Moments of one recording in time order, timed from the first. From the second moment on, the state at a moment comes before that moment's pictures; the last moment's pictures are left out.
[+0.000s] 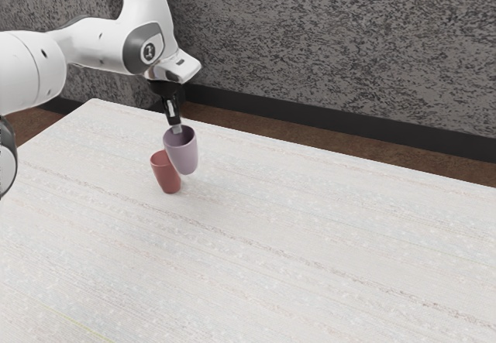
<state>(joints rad) -0.07 0.39 0.17 -1.47 -0.02 1.94 0.92</state>
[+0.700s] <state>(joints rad) 0.02 0.50 0.22 -1.27 0.00 1.84 1.01</state>
